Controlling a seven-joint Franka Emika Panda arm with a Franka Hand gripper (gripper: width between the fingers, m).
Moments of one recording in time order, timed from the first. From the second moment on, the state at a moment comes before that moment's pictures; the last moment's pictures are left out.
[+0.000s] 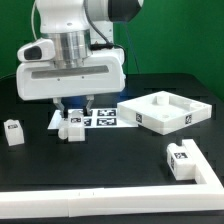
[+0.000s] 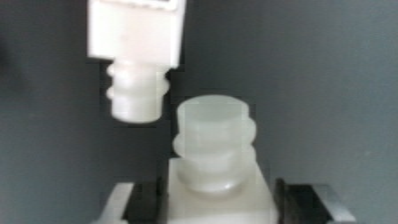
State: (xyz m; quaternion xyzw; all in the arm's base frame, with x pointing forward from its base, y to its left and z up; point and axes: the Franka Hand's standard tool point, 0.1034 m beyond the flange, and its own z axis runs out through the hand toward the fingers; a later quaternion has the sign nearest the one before) arm 0.448 -0.060 0.057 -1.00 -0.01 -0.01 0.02
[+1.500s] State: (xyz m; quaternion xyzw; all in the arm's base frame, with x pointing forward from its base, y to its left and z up) arm 0.340 -0.153 0.035 -1.00 -0.01 0.01 0.00
